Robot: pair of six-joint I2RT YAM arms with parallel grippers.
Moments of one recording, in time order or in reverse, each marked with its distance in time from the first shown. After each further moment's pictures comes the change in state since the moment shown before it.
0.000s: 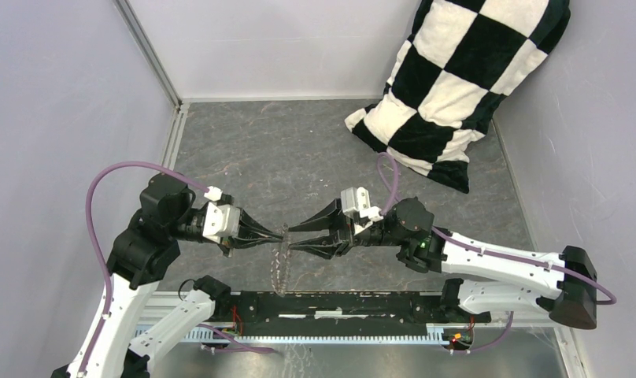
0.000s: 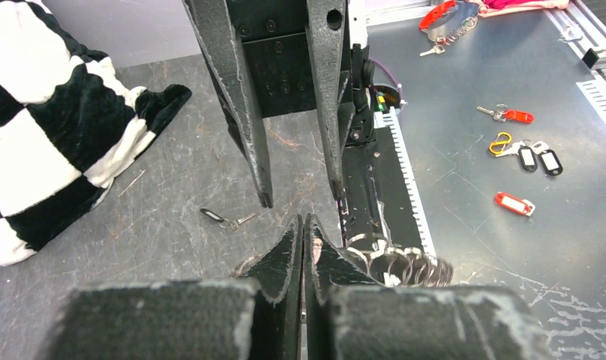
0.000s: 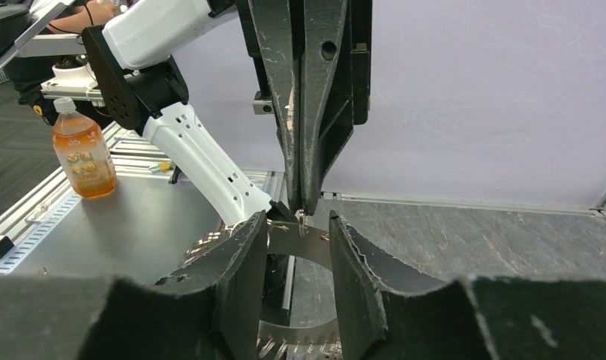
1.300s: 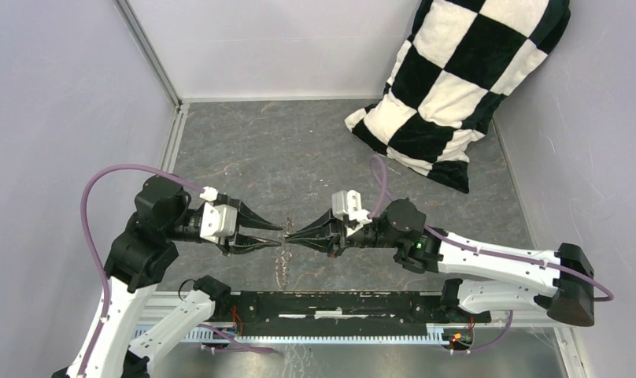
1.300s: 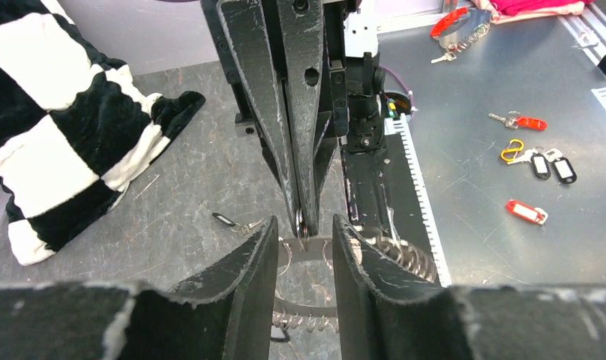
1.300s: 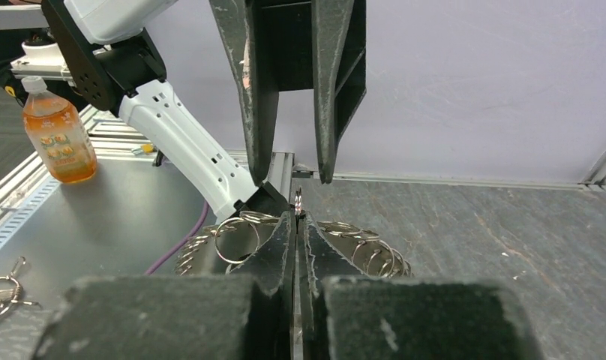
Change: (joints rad) left arm 0.000 -0.010 0.000 0.040 -0.019 -0.021; right arm 0.025 0.047 0.012 -0.027 0.051 -0.027
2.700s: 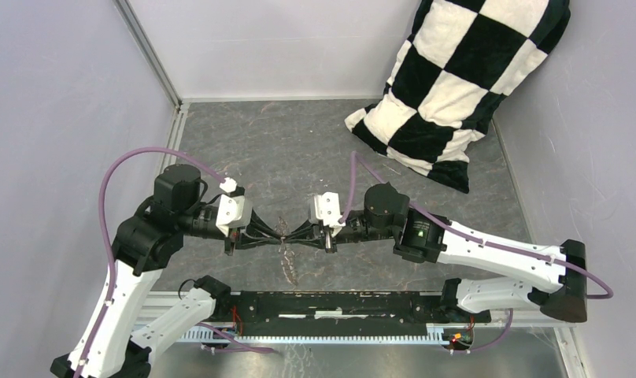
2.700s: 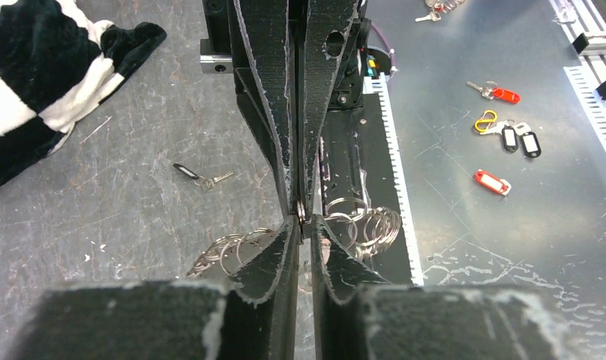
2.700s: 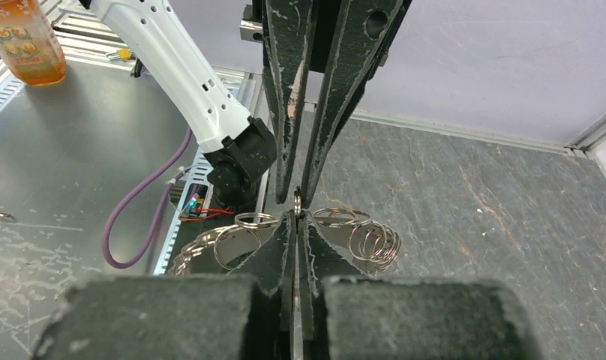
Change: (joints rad) left arm 0.000 0.094 0.063 -0.245 -0.037 0.097; right arm 0.000 0.035 0.222 -0.456 -0.043 -0.233
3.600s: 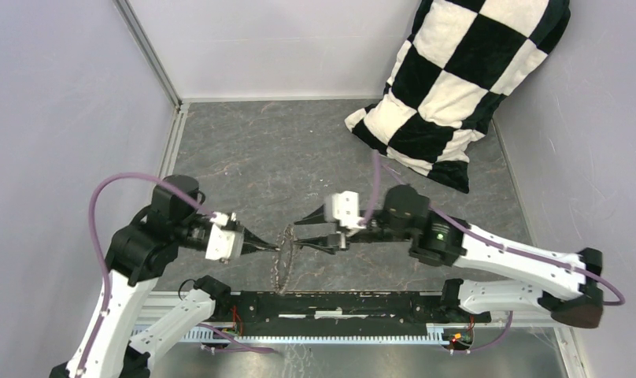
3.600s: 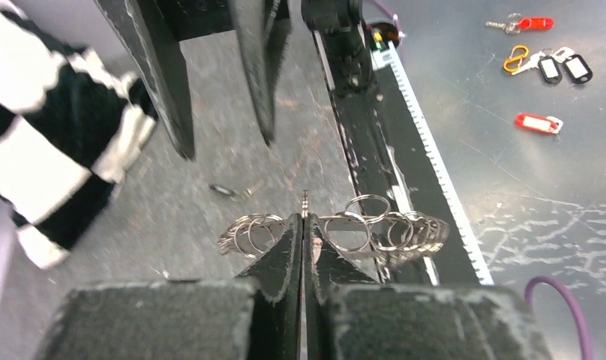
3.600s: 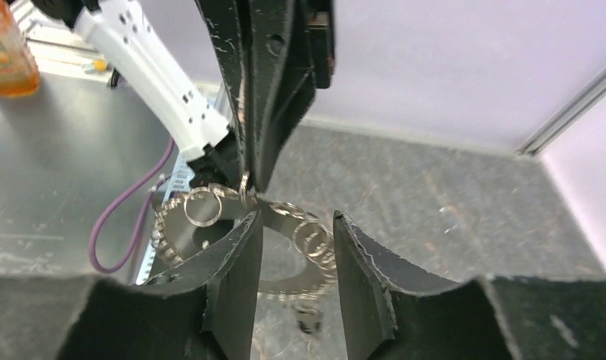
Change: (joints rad) left arm 0.000 -0.031 -0.008 -0.146 0.030 0.377; right arm 0.002 -0.035 0.048 -0.093 0.057 -0.030
